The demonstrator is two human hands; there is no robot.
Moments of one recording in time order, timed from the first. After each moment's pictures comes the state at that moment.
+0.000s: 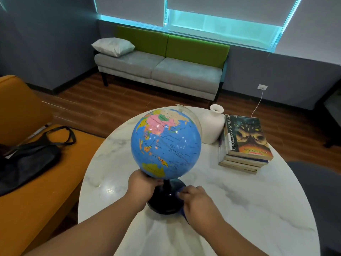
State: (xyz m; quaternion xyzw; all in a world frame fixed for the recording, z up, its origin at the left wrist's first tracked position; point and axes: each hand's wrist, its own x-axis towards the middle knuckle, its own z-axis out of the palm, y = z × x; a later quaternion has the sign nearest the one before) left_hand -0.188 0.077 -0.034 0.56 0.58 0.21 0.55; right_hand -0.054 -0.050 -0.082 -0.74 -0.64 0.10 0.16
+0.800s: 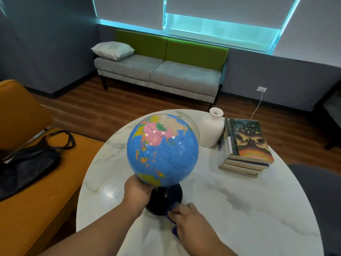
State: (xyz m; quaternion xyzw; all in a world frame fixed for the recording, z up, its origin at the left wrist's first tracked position) left_hand -0.186 0.085 -0.051 0.53 0.59 0.24 0.55; right_hand -0.074 -0.060 -0.096 -0.73 -0.67 0.10 0.08
